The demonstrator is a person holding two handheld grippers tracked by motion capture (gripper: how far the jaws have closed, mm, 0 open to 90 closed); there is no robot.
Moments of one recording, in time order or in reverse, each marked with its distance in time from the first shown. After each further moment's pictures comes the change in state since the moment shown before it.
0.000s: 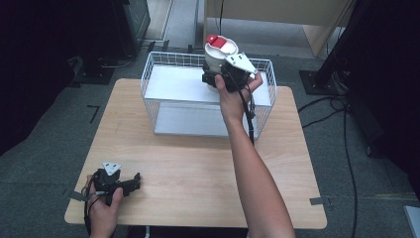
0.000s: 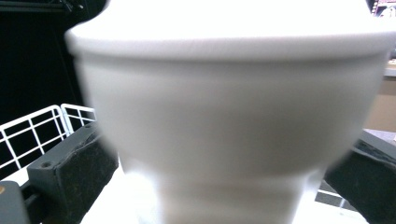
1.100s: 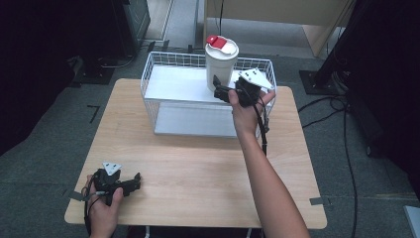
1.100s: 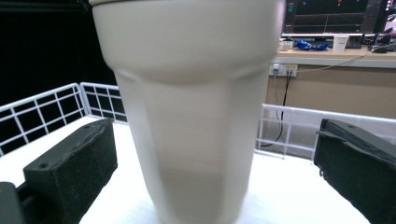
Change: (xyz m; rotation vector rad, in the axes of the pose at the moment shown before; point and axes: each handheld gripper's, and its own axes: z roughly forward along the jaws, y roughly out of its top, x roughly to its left) left arm 0.000 0.000 0.000 0.001 0.000 0.005; right arm -0.022 -0.021 -0.045 0.006 0.061 0.020
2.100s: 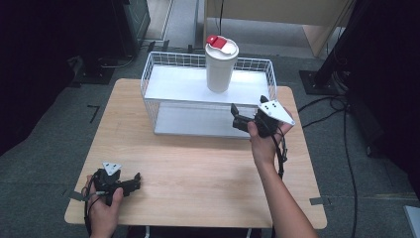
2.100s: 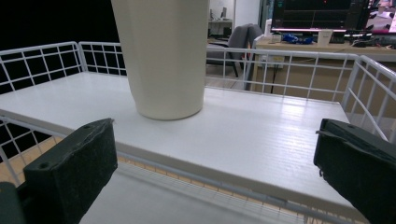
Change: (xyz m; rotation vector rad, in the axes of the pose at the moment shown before) left arm 0.000 0.000 0.000 -0.002 0.001 0.000; right arm -0.024 -0.048 -0.072 0.012 -0.024 -0.027
